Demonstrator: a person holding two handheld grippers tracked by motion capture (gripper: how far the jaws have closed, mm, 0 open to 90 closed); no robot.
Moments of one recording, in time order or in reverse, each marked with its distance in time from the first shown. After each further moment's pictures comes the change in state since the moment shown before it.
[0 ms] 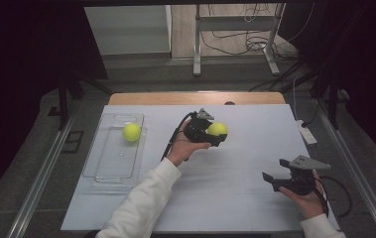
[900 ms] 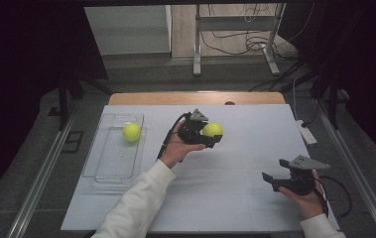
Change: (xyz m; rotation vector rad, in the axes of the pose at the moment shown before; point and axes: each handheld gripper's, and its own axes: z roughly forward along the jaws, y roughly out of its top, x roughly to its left) left arm 0.001 -0.006 -0.020 -0.015 0.011 0.018; right arm 0.000 0.000 0.001 0.004 -0.001 0.001
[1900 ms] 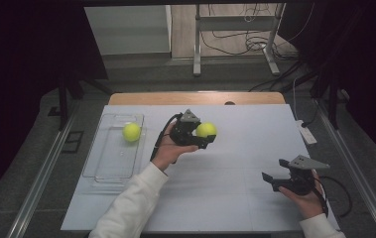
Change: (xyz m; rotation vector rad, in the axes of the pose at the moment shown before) left arm 0.003 -0.009 -0.024 -0.031 0.015 -0.002; right arm 0.000 0.000 0.000 0.002 -0.001 -0.002
